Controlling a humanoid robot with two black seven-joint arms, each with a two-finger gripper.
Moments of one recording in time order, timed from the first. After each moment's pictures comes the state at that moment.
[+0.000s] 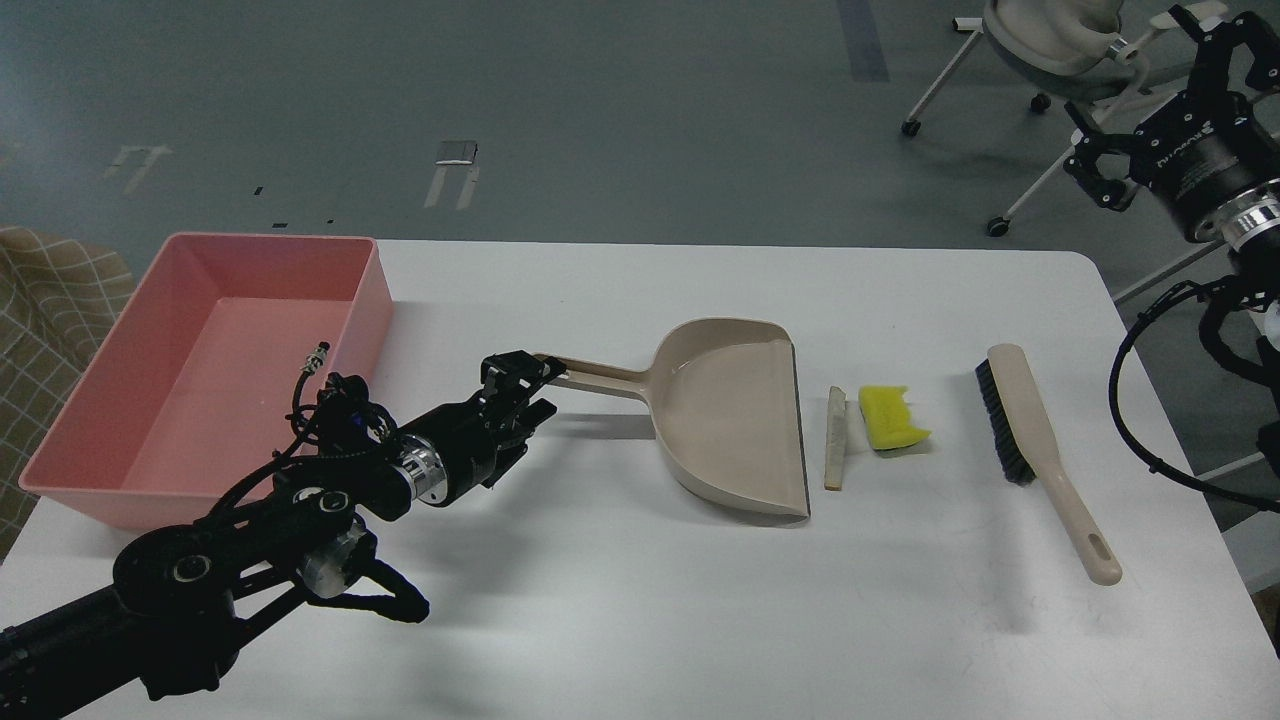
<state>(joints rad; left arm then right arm) -0.42 0.46 -0.58 -1.37 0.66 0.11 -0.03 0.77 -0.38 1.28 0.67 -0.36 0.49 -0.01</state>
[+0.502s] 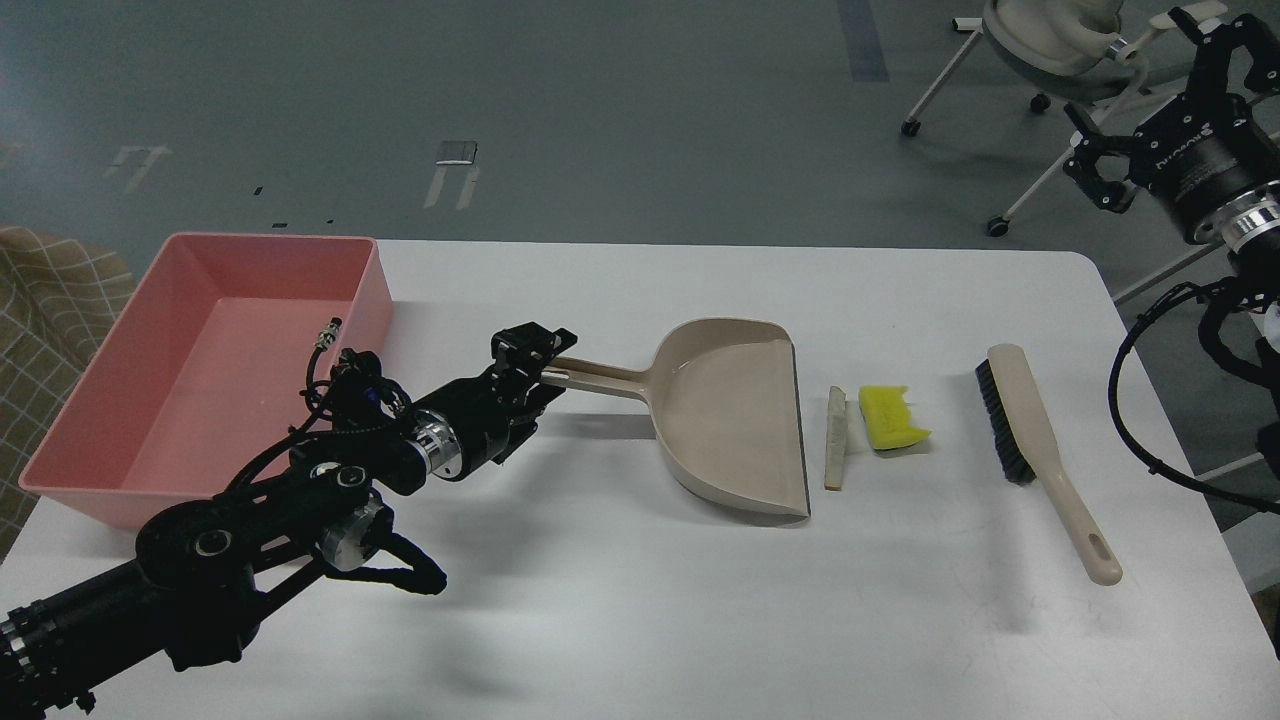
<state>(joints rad) -0.47 0.42 -0.58 -1.30 0.66 0.11 -0.03 0.77 -0.38 1.28 0.67 -0.36 0.49 -0.01</state>
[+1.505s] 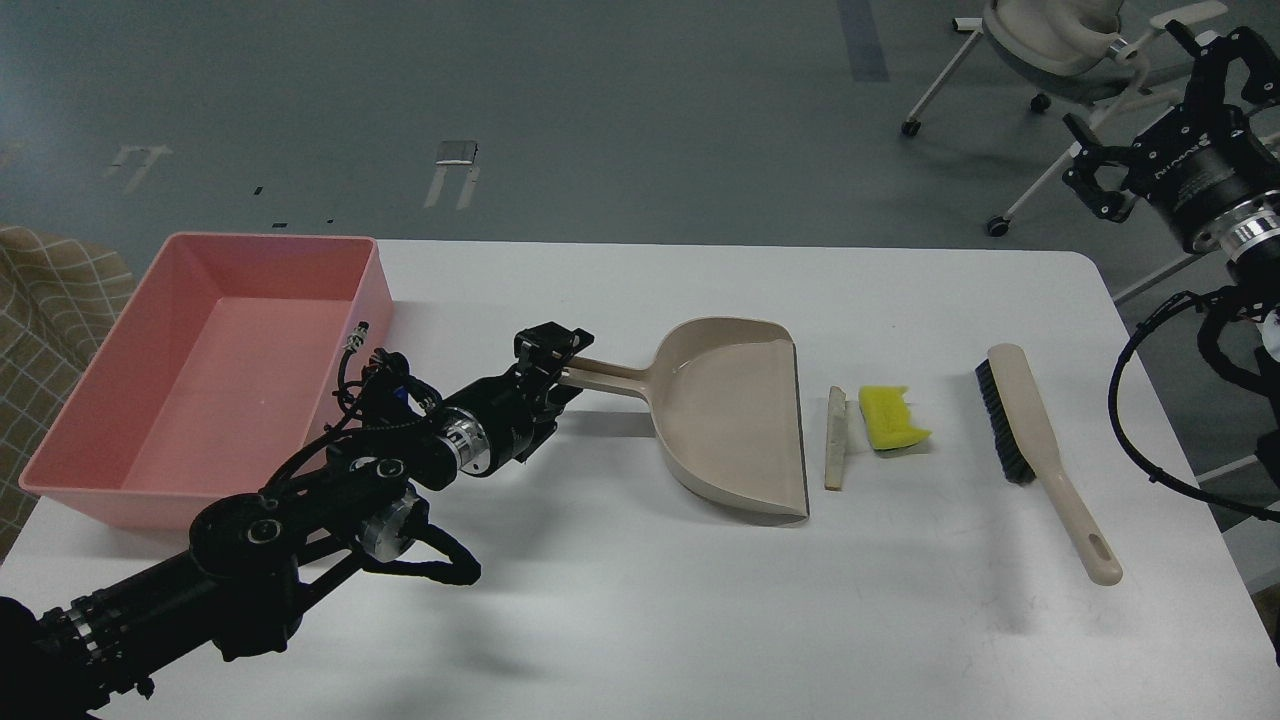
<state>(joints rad) -0.50 0.33 -0.58 -1.21 0.66 0.11 -0.04 0.76 -0.38 1.28 0.67 -0.36 0.49 -0.01</state>
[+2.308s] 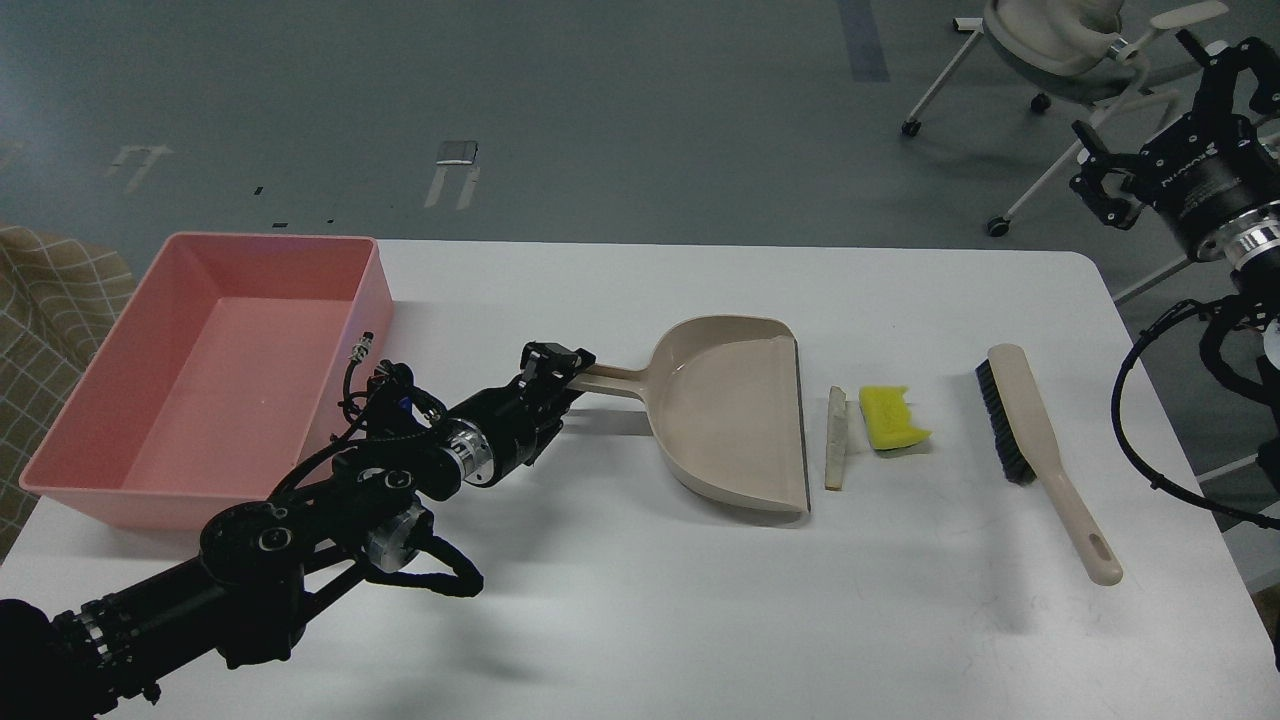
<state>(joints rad) -0.49 0.31 -0.55 -1.17 0.66 0.12 -0.06 0.75 -0.38 1.29 0.65 -0.36 0.49 0.00</state>
